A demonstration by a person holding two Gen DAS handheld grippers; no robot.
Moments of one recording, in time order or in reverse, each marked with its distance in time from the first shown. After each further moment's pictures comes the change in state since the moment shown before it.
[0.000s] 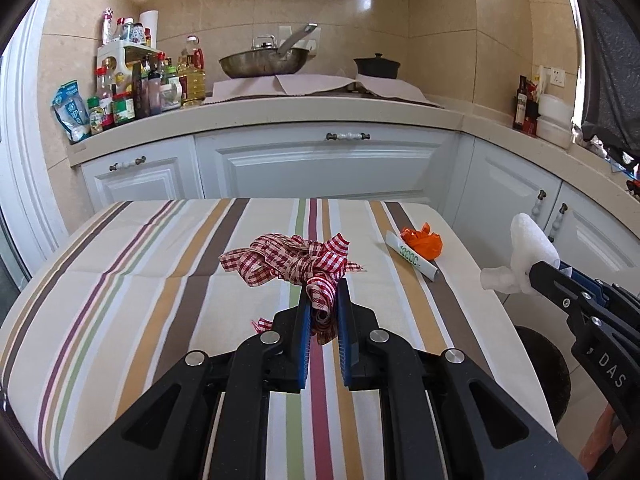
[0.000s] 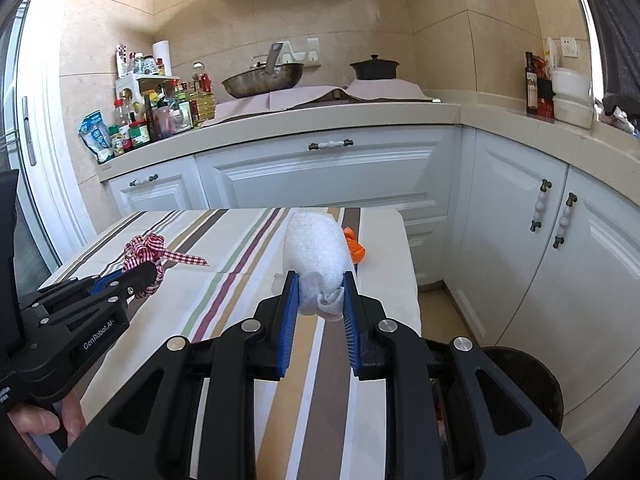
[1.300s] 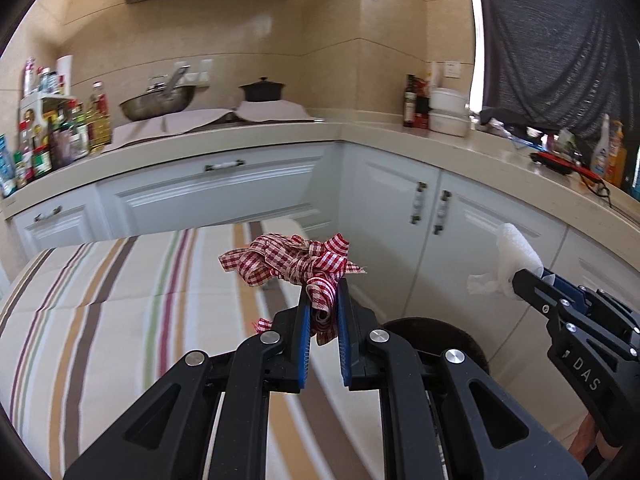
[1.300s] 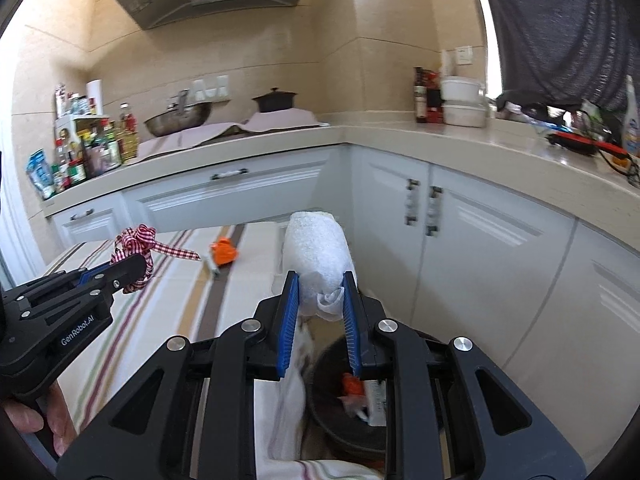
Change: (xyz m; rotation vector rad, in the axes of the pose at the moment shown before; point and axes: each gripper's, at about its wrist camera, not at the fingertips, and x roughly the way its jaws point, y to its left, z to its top) left arm -0.053 -0.128 -0.009 0.158 -0.073 -0.291; right arm -0.115 -0.103 -0.034 0.123 -0.091 -0.302
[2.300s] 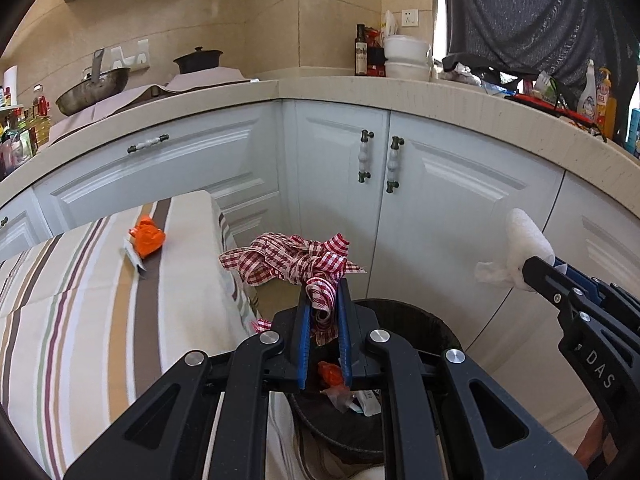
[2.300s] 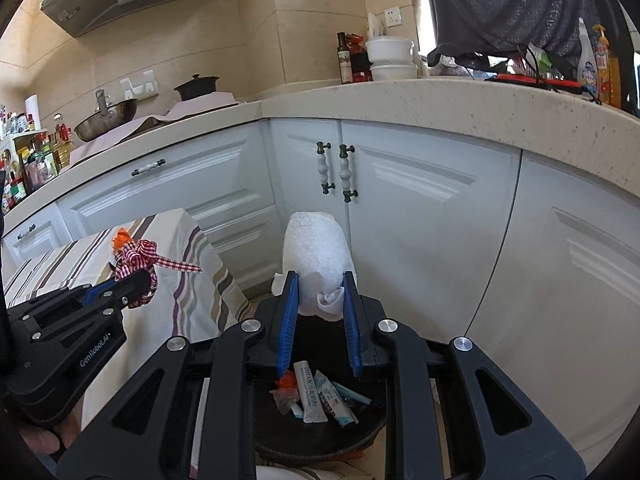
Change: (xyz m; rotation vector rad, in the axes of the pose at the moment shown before) left arm 0.099 -0.094 -0.018 0.080 0.116 -0.063; right arm 0.055 -0.105 -0.031 0.112 0.065 -0.126
